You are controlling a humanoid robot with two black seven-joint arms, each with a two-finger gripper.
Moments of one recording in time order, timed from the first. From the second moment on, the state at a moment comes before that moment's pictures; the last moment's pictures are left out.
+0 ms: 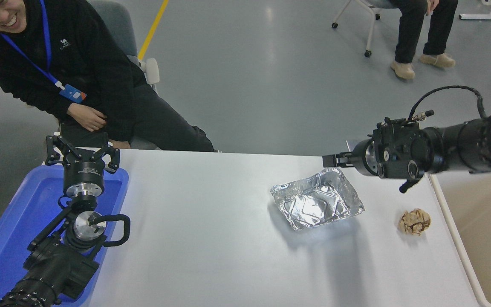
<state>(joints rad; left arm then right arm) -0.52 0.11 -1.24 -0.58 0.09 -0.34 -0.57 1.49 -0.11 -1.24 0.94 -0.26 -0.13 0.02</state>
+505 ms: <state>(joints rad) -0.52 0.11 -1.24 -0.58 0.09 -0.34 -0.57 1.17 -0.05 -1.21 0.57 -0.33 -0.20 0.02</state>
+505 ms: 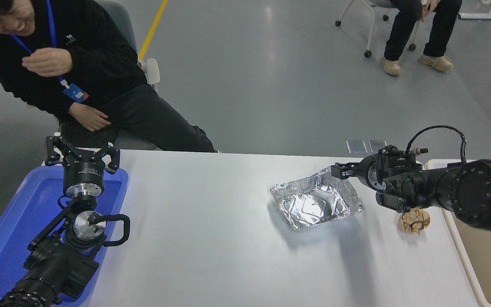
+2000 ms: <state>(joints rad) -0.52 0.11 -1.24 -0.58 0.09 -0.34 -0.57 0.96 0.00 -1.20 0.36 -0.45 -0.20 0.02</state>
